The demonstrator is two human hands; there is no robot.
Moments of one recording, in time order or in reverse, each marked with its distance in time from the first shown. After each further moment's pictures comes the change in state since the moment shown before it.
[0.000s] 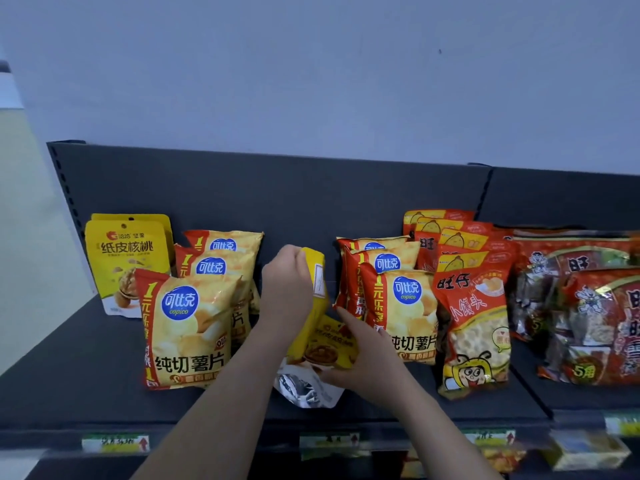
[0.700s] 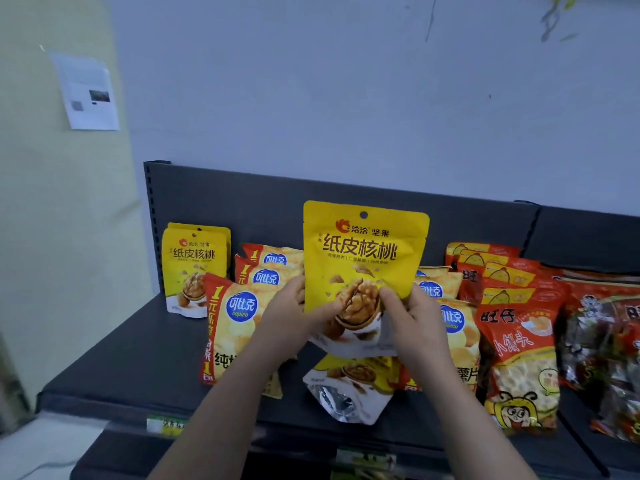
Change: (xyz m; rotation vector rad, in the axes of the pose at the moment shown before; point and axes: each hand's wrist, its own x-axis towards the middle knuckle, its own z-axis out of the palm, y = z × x) left_hand -0.023 -0.017 -0.087 -0.384 -0.362 -0.213; right_hand 0.011 -0.083 -0.040 0.471 0.467 -0.170
